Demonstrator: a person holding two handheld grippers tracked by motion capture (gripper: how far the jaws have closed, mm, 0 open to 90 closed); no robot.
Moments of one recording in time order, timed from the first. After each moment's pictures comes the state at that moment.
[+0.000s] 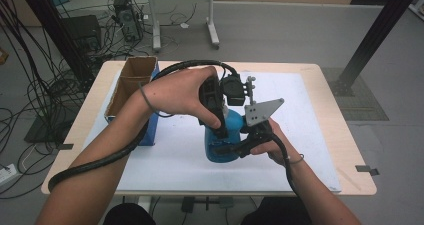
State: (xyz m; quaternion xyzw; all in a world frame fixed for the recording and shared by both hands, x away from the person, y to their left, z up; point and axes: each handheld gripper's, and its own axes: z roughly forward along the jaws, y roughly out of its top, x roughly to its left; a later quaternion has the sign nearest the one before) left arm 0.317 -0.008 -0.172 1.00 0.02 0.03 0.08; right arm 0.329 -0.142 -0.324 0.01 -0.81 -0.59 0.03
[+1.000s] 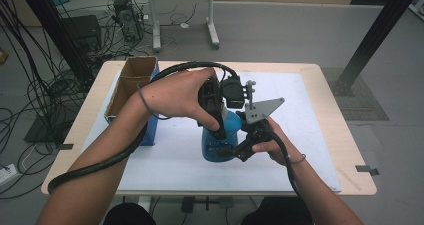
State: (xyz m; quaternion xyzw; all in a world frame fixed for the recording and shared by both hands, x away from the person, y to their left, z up) left arm 0.313 -0.008 -0.172 1.00 0.02 0.04 0.07; right arm 0.327 -0.141 -0.323 -0.02 -0.80 -0.60 0.03
